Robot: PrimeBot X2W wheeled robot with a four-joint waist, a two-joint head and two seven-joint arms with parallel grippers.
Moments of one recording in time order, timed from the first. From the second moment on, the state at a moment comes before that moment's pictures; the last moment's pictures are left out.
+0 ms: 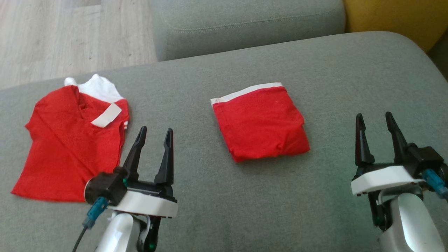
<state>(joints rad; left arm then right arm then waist) -0.18 0.05 -0.25 0.29 -0.31 -0.13 -0.25 -0.19 -0.05 -0.08 0.37 0.04 0.13 -0.25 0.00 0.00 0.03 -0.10</state>
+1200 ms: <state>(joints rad) -0.32 0.04 -0.33 0.29 -0.33 -0.13 -0.25 -0.68 -0.08 -0.10 0.95 -0.14 0.13 -0.26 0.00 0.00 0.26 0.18</state>
